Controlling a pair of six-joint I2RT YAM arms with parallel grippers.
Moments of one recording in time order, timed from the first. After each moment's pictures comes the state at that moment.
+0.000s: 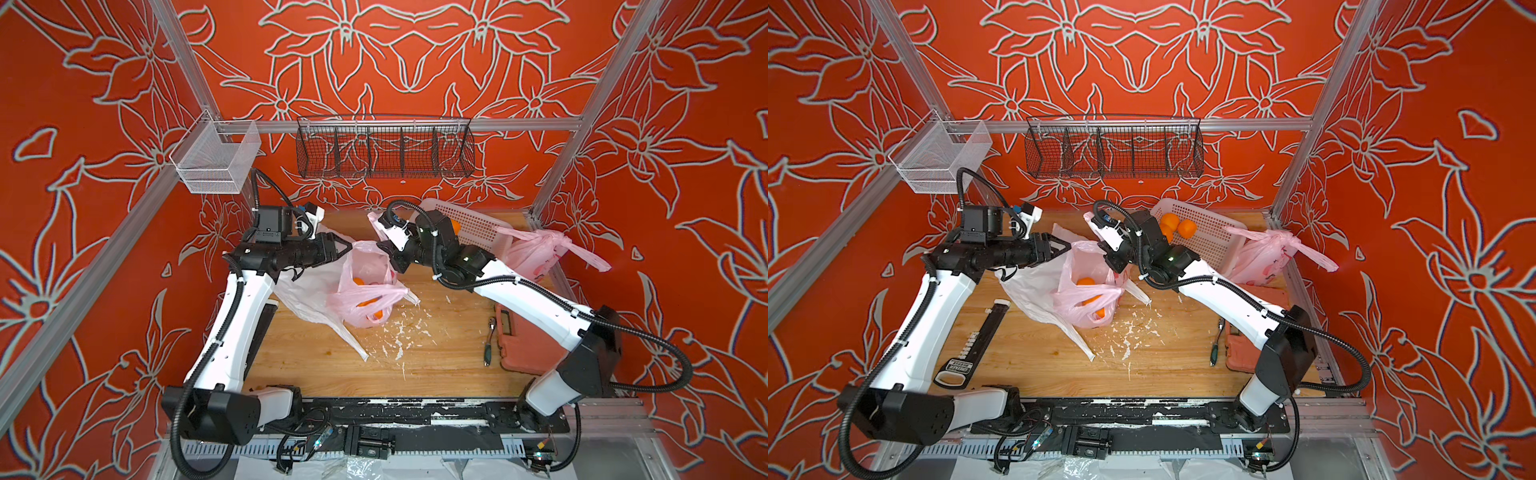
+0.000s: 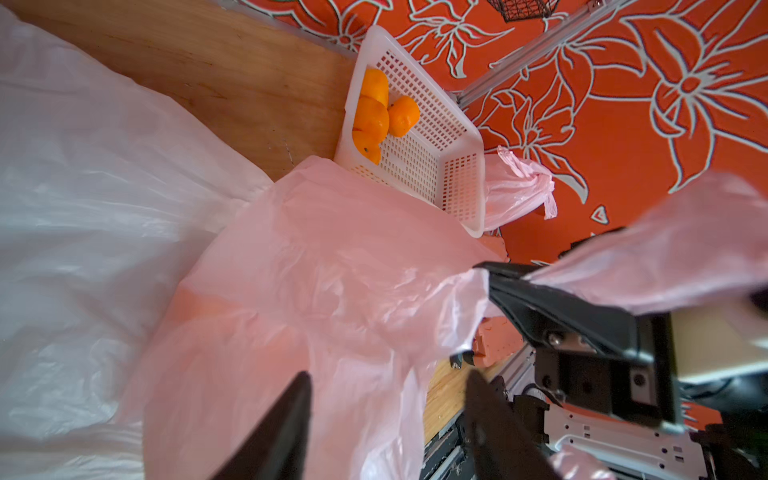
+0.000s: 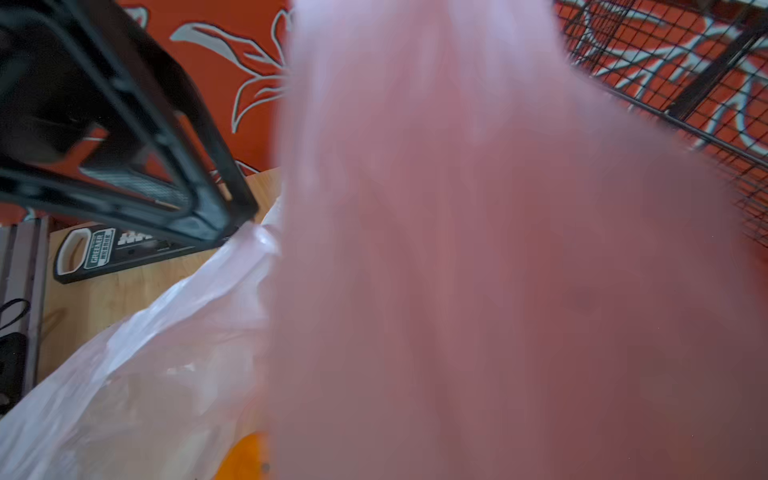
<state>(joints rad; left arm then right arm) -0.02 1.23 1.42 -0.89 0.65 -0.35 0.77 1.60 1.50 -0.29 -0.16 -0.15</state>
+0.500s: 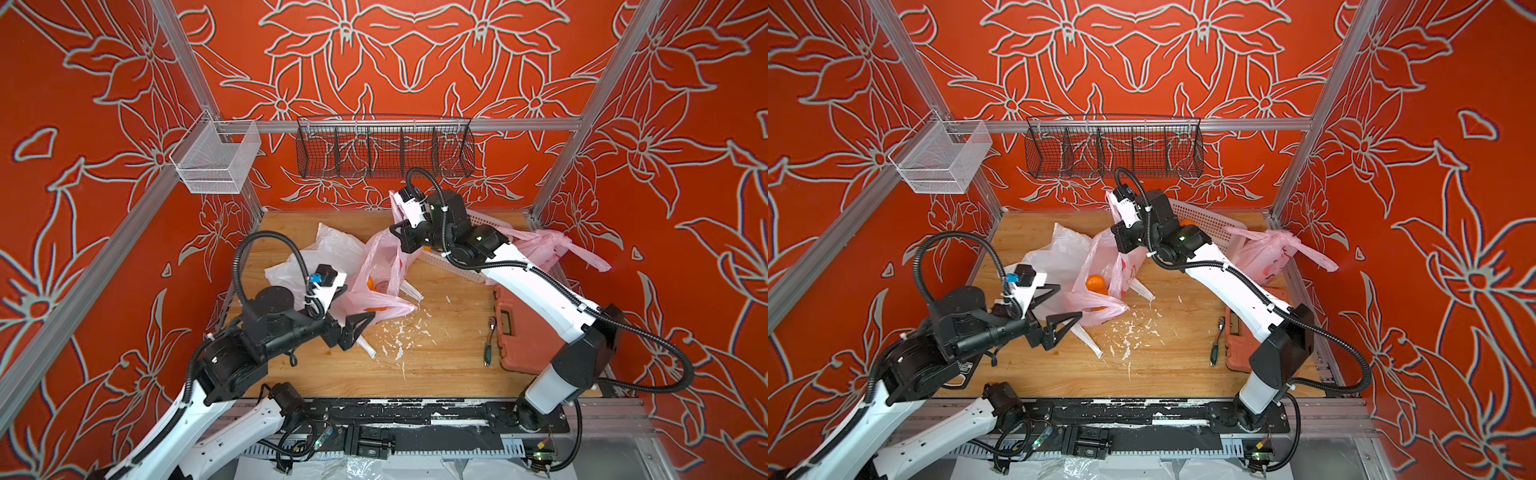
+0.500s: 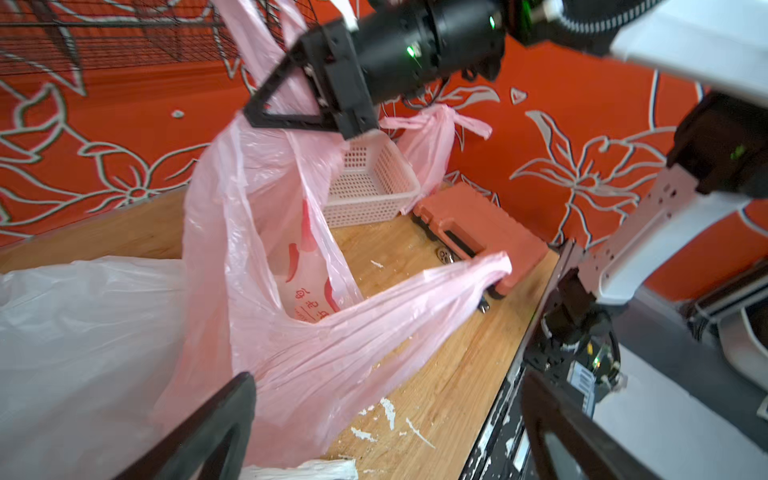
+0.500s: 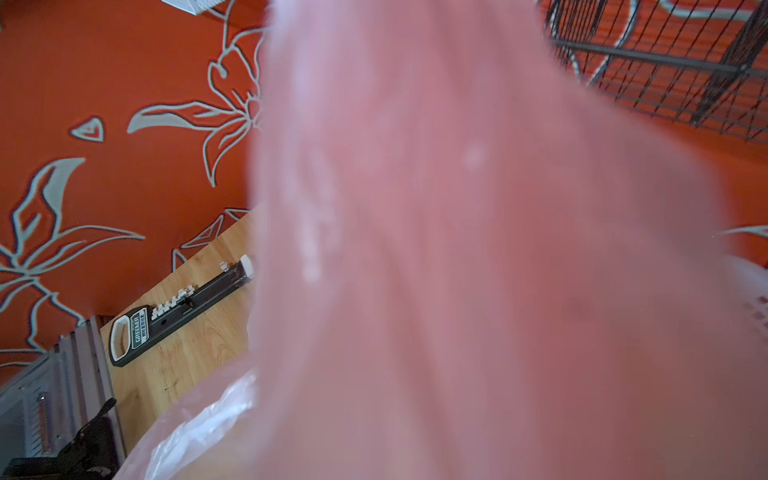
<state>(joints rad) -0.72 0.67 1.01 -0.69 0.15 -0.08 0.68 1.65 1.70 -0.52 -0.18 0.15</state>
